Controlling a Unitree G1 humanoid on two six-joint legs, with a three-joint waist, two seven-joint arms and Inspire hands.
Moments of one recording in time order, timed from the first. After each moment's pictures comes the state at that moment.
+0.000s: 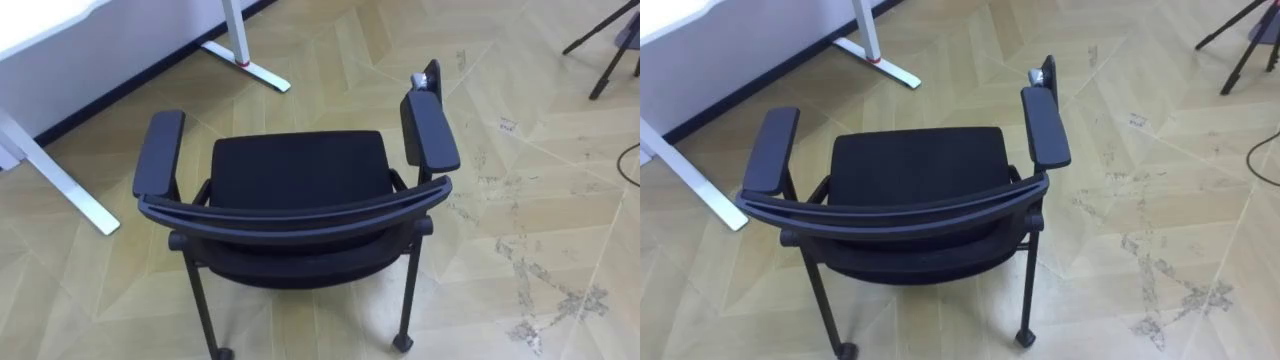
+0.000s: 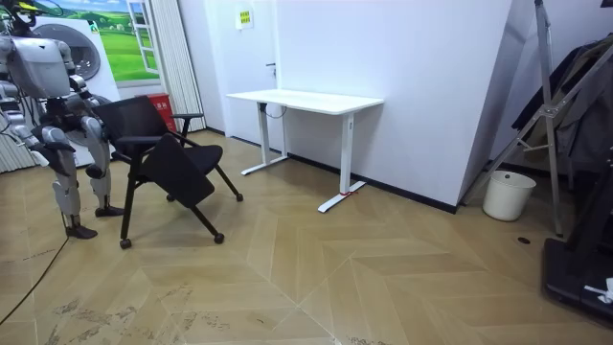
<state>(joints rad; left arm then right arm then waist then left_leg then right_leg) 0.10 0.17 -0.06 1.19 -0.32 -0.02 -0.13 0.11 -0.22 0.01 1.24 0.48 0.04 0.32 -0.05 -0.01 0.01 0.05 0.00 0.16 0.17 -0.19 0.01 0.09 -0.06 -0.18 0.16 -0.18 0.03</state>
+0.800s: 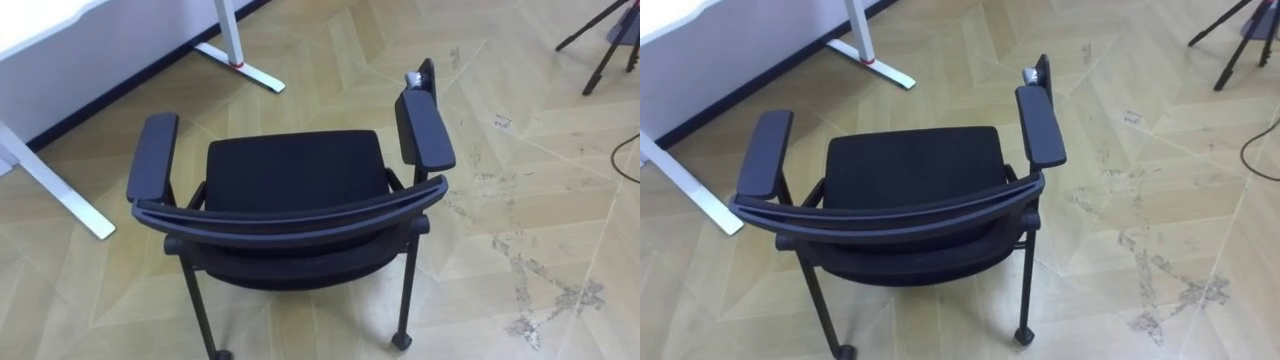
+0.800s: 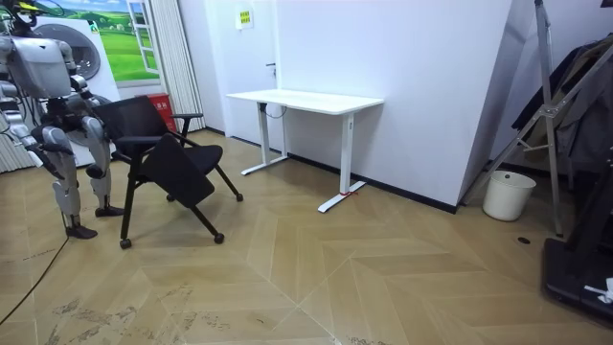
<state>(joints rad) 0.11 0.18 -0.06 1.20 -0.36 -0.05 -0.11 0.11 -0.22 -0.06 1.20 0.48 -0.02 0.23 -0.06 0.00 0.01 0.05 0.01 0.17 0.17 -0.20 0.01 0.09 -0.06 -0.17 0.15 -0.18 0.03</state>
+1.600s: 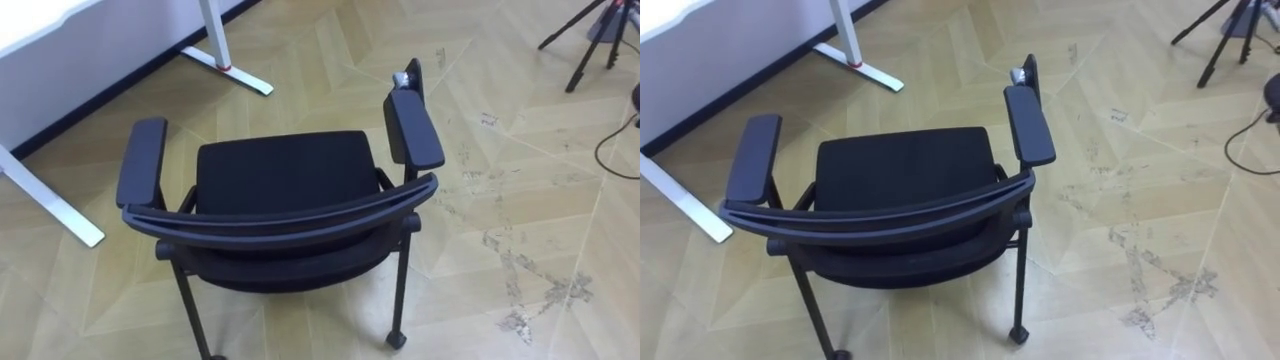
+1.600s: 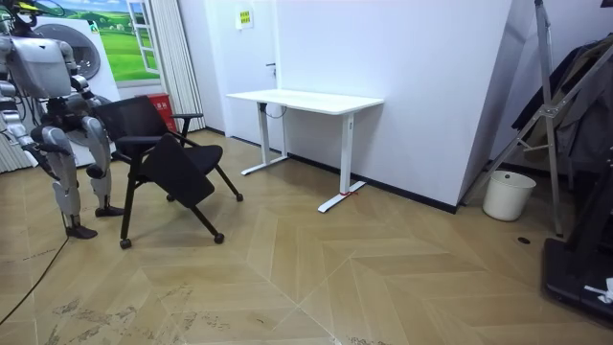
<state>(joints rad) 0.10 0.18 0.03 1.19 -0.52 -0.09 -0.17 0.12 -0.22 -0.12 1.21 0.47 -0.04 0.22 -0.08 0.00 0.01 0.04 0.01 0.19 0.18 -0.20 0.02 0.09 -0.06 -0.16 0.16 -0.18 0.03</state>
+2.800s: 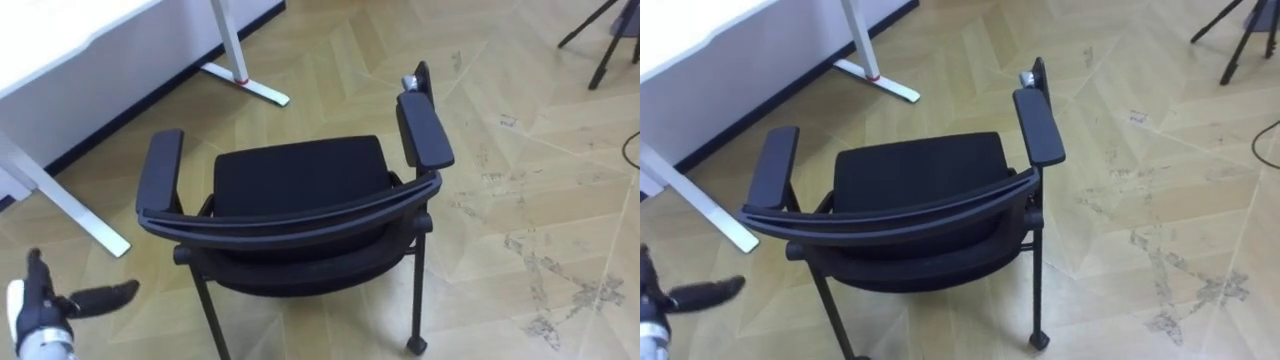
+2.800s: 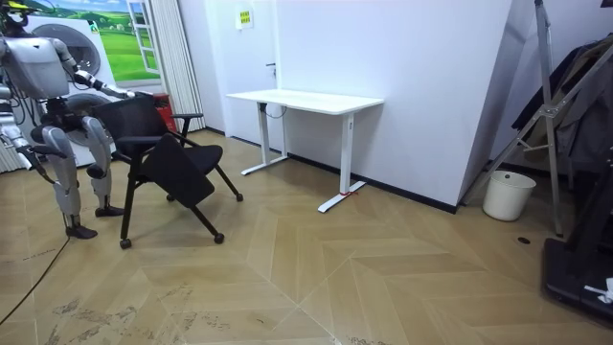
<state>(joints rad) 0.03 0.35 0.23 0.72 -0.10 -0.17 0.27 0.10 -0.30 -0.18 1.20 0.47 -0.07 0.20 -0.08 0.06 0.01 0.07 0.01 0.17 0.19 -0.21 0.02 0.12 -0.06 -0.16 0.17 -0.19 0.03</state>
